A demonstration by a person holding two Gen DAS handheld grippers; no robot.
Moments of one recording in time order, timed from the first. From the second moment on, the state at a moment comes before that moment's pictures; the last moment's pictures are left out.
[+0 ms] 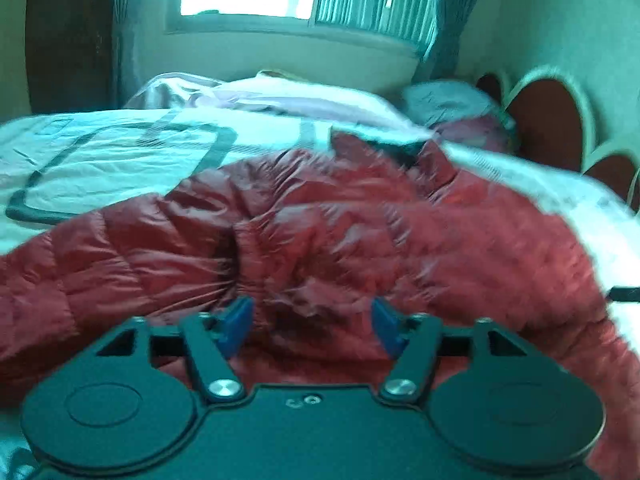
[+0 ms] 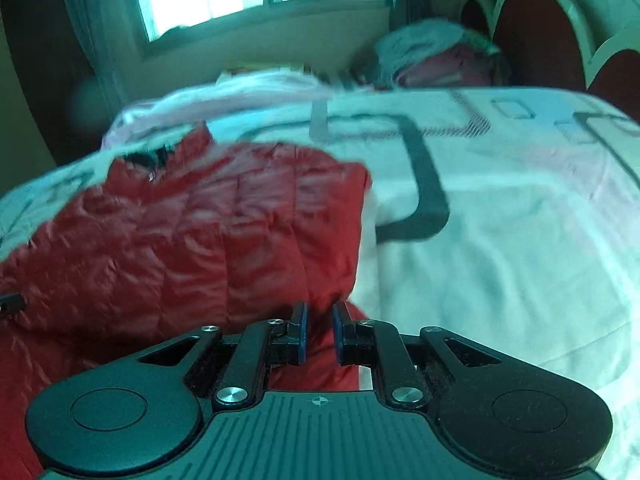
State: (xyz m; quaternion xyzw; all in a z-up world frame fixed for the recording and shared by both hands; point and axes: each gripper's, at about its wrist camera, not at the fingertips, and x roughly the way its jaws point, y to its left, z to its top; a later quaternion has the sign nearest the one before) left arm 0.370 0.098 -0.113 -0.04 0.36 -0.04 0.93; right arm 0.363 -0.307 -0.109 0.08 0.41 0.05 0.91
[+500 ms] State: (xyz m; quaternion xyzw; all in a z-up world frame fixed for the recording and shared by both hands) left arm 0.350 0.142 -0.111 -0.09 0.38 0.00 0.92; right arm 0.389 -0.312 -0.114 0.11 0.42 0.03 0.90
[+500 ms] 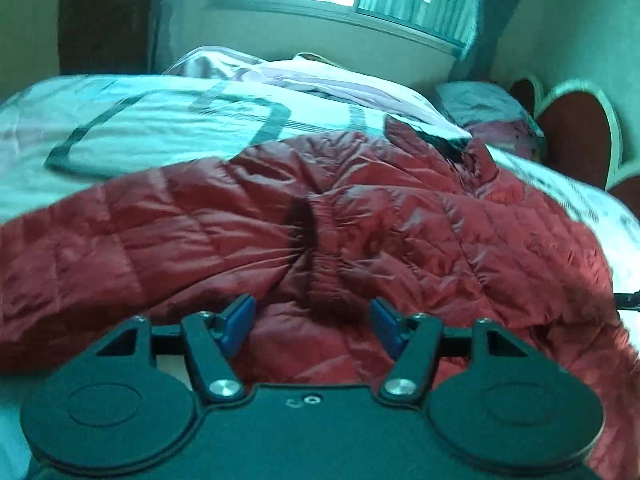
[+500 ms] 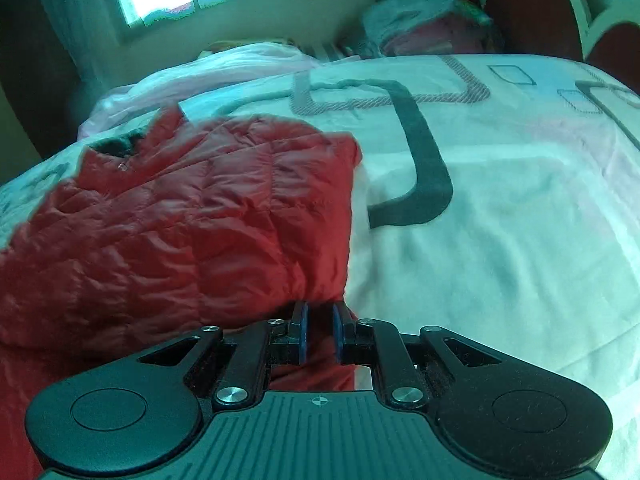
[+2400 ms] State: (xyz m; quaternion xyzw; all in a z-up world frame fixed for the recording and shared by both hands) left arm 0.410 -0.083 -0.102 -0.04 0.36 -0.23 0.90; right arm 0.329 -0.346 -0.066 0.27 0.33 0.01 0.90
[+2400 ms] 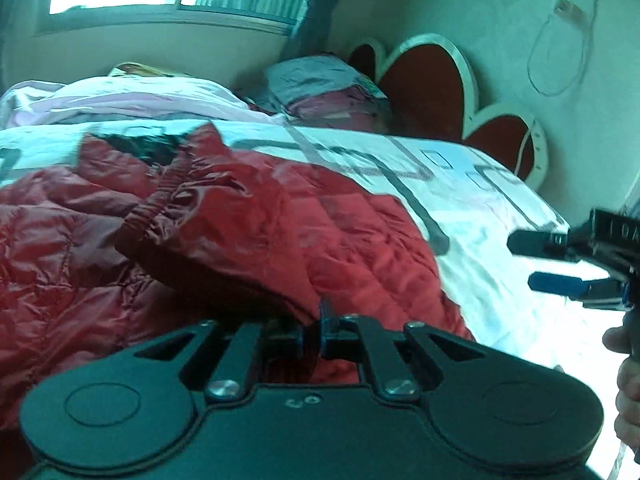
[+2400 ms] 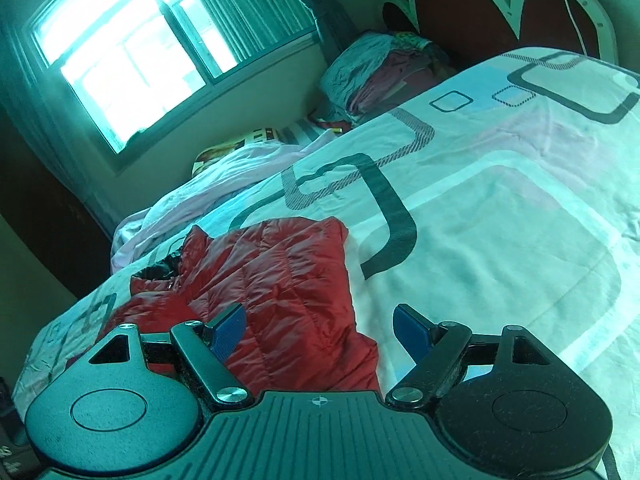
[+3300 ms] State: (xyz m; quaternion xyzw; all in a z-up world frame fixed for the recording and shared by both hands) left arm 0.332 0.133 -0.093 -0.14 0.33 -0.03 0.93; right arm 0.343 -0.216 -0.049 0.09 0.35 0.16 0.92
